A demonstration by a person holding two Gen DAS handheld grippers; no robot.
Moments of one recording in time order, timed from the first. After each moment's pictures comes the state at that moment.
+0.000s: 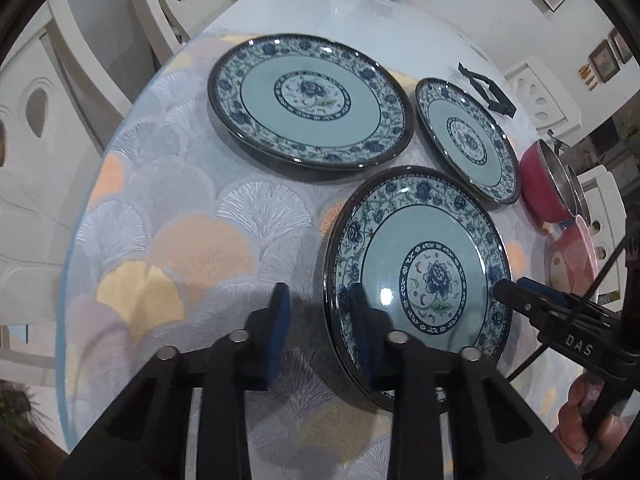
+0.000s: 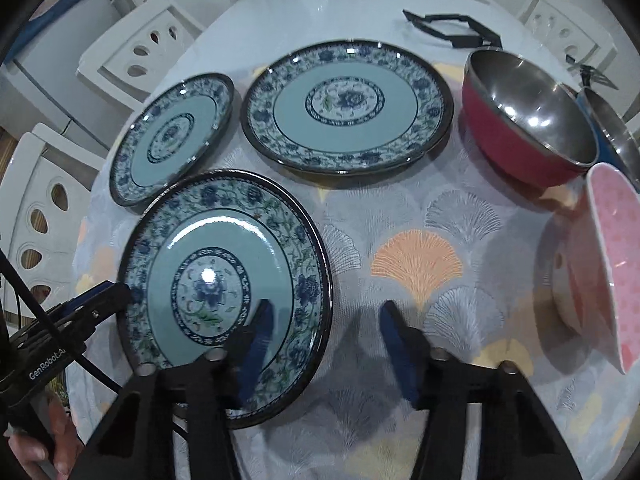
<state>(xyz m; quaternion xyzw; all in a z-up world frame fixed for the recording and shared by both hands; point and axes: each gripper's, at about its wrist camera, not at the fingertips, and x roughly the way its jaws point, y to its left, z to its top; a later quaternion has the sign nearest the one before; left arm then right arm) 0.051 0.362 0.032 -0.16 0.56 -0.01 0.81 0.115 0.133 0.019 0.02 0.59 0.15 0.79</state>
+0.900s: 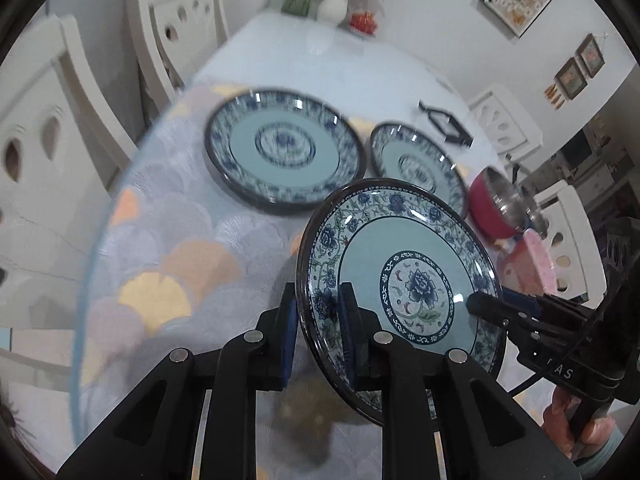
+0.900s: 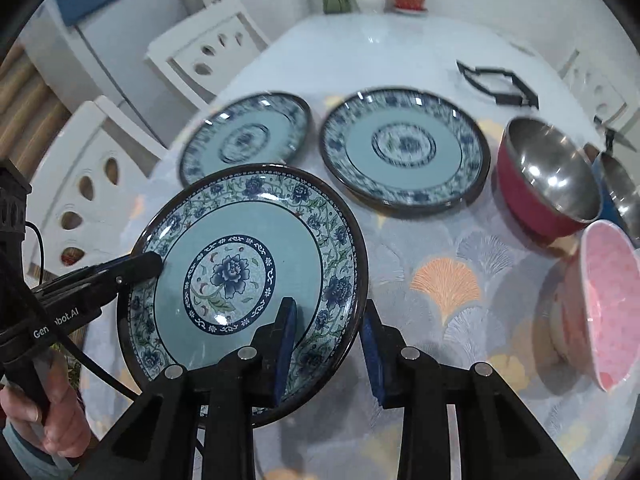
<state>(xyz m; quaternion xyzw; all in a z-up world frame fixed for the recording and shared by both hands) 0.016 0.370 0.096 -0.18 0.48 -0.04 0.86 0.074 0.154 0.082 -0.03 0.52 0.22 0.82</state>
